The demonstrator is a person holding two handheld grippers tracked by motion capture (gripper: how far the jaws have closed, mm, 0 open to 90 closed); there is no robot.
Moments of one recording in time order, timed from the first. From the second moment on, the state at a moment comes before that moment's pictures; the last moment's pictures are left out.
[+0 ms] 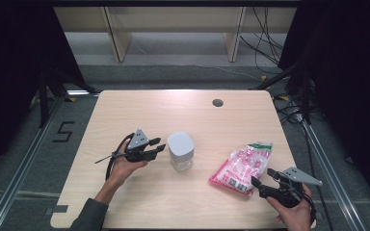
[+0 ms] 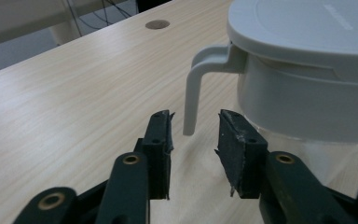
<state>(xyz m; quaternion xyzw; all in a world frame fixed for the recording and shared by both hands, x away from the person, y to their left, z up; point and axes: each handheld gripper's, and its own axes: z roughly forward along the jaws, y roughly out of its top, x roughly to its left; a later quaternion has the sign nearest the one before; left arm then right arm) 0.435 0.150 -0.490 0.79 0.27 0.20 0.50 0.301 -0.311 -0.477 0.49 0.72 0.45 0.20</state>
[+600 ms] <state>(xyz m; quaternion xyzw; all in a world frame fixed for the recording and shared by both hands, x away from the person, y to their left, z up) 0.456 0.136 -0.494 0.81 0.25 0.19 0.49 0.300 -0.309 -0.476 0.49 0.72 0.46 0.20</state>
